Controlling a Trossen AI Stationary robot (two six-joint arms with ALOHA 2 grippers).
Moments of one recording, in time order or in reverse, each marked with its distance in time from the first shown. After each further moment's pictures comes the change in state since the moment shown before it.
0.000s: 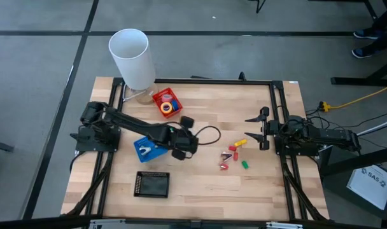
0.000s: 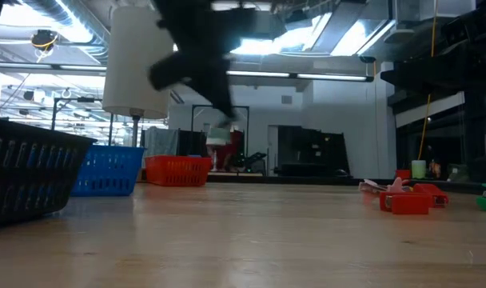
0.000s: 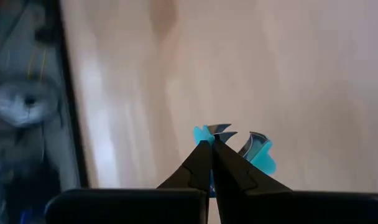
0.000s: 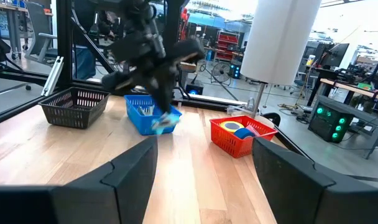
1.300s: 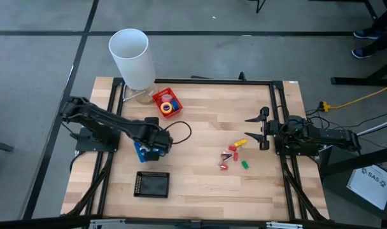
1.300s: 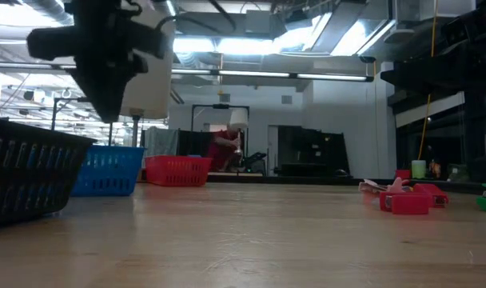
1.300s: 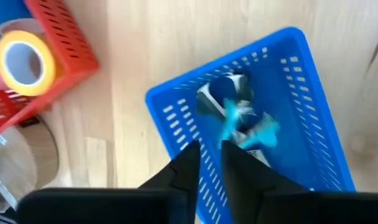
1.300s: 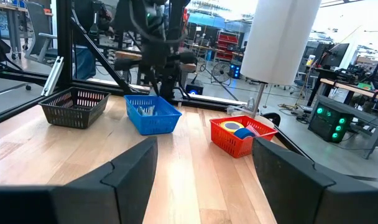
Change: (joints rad) left arm -0.024 -0.271 -0.245 -0.420 0.258 -0.539; right arm 0.000 0.000 0.000 0.000 0.000 0.000
